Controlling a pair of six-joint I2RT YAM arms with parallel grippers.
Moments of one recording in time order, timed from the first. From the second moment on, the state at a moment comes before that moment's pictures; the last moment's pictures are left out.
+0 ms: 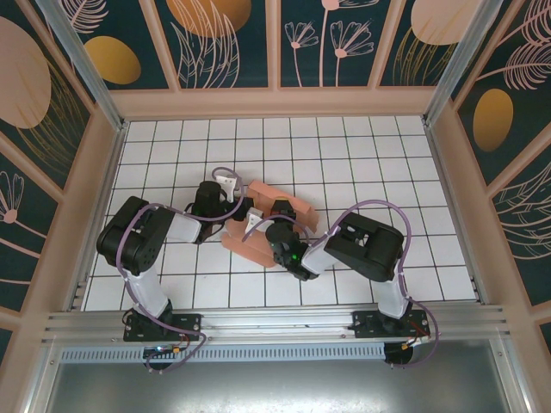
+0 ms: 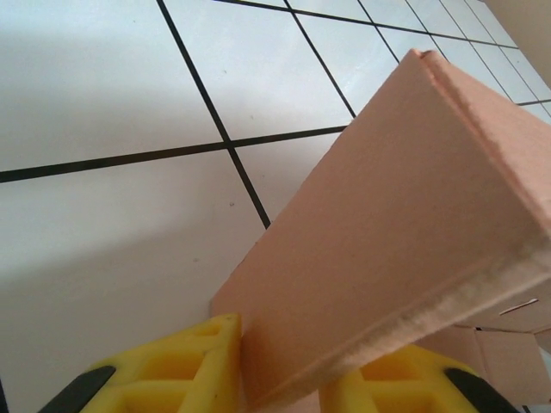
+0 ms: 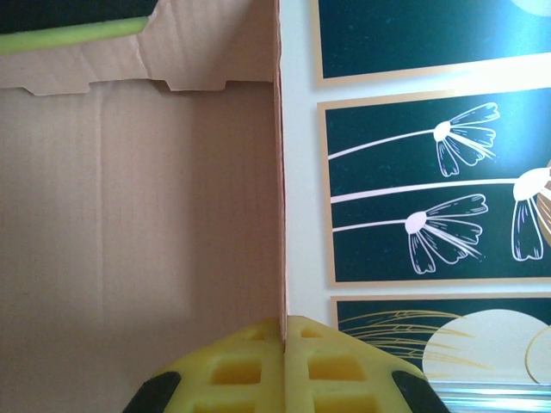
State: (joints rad) left arm -0.41 1.82 0.63 0.65 0.37 -0.39; right arm 1.08 1.98 0.72 1.08 1.00 -1.29
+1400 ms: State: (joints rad) left arm -0.43 1.80 0.61 0.63 0.28 -0.29; right arm 1.09 1.57 0.76 0.47 0.70 -0.57
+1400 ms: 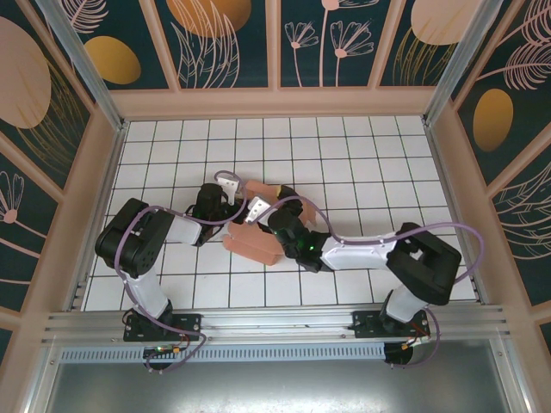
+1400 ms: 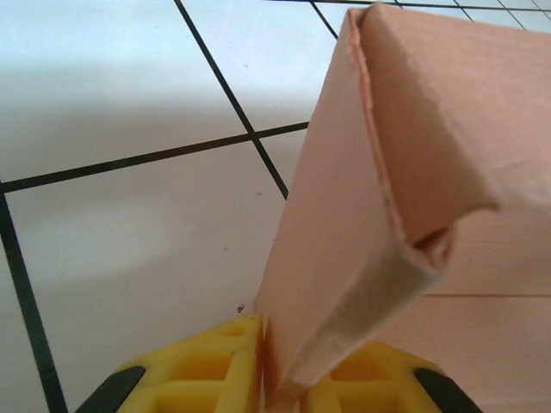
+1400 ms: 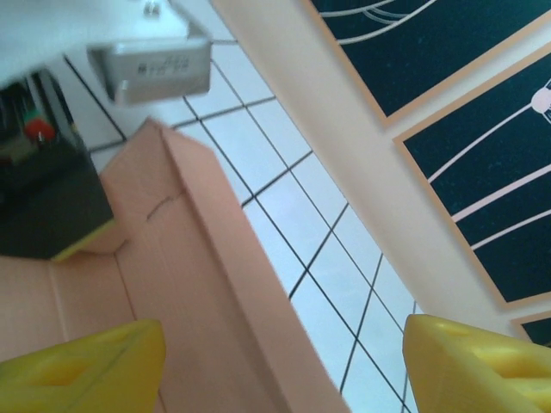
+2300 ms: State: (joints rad) left arm -0.46 1.80 0.52 0.76 0.23 -0.25; right arm 0.62 1.71 1.27 -0.04 -0.09 0.44
